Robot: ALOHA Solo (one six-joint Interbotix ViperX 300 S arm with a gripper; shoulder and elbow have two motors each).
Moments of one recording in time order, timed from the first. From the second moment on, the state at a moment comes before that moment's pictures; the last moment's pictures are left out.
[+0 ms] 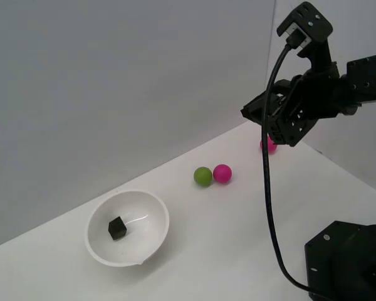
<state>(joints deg) -1.4 141.9 141.8 149.5 149.6 -26.5 26.2 34.0</state>
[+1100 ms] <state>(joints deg) 10.3 172.2 172.1 160.1 160.0 -27.2 29.9 32.2</state>
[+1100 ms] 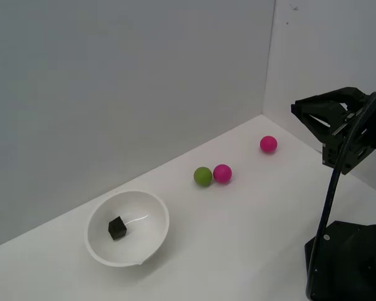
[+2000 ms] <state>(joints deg) 11.9 176.7 176.9 160.6 160.8 -25.9 31.2 30.2</state>
